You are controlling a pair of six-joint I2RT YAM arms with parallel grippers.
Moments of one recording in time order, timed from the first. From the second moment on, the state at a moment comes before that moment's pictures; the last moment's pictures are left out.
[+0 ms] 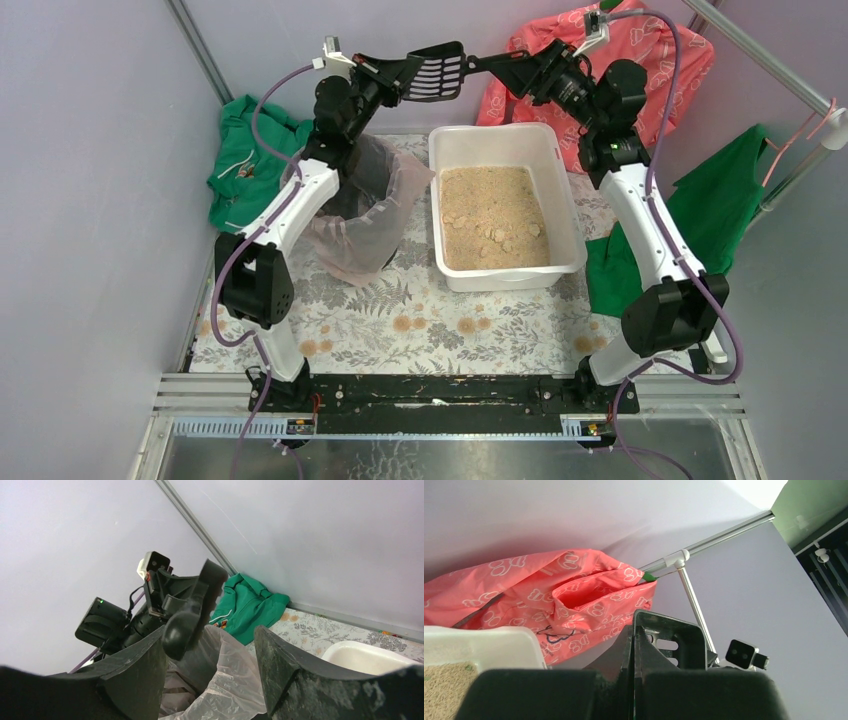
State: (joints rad) left arm -0.31 1.79 1.66 0.42 0.17 -1.29; right arm 0.18 1.58 1.63 0.20 -0.59 0.77
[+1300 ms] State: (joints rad) left arm -0.29 1.81 1.60 0.43 0.22 -1.28; right arm 0.18 1.67 1.69 0.24 -0.63 0.84
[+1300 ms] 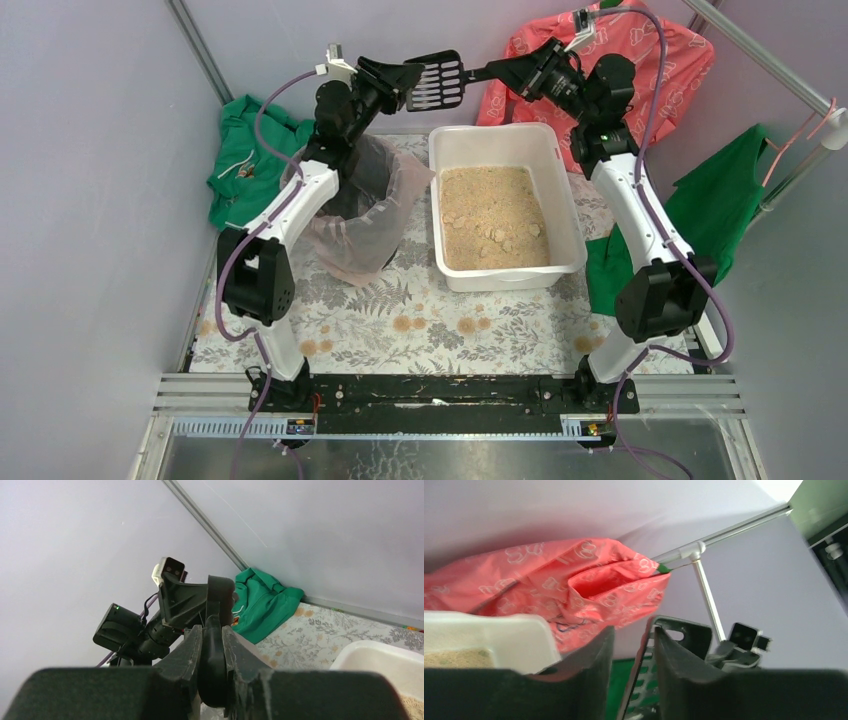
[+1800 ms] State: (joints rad) left arm -0.16 1.69 1.49 0.21 0.25 -1.12; right arm -0.10 1.67 1.69 0.11 -0.64 0.88
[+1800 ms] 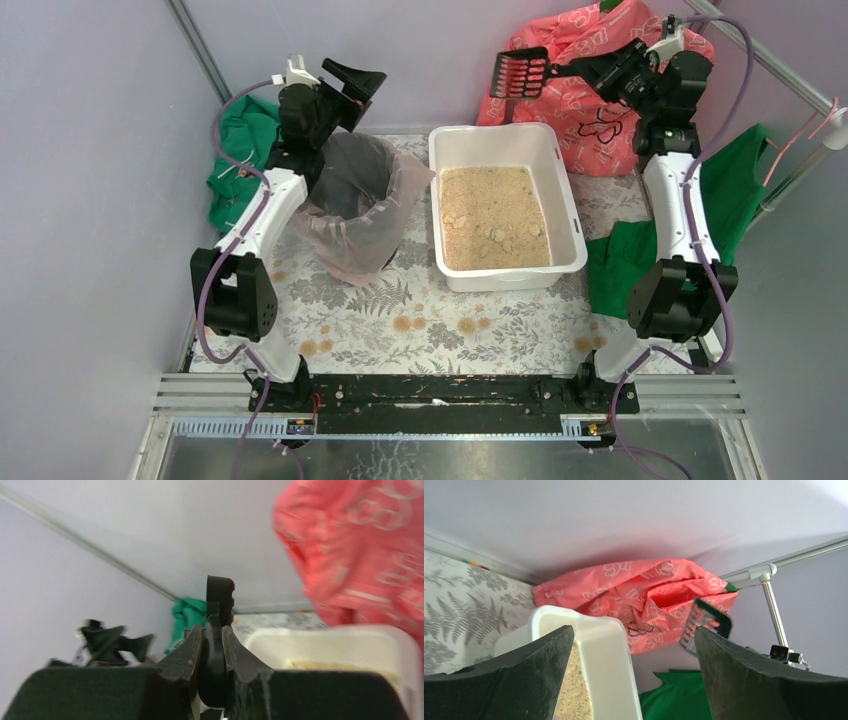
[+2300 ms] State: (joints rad) left arm -0.14 1.70 1.51 0.16 0.27 -1.03; right arm -0.01 1.59 1.59 -0.53 -0.53 0.39
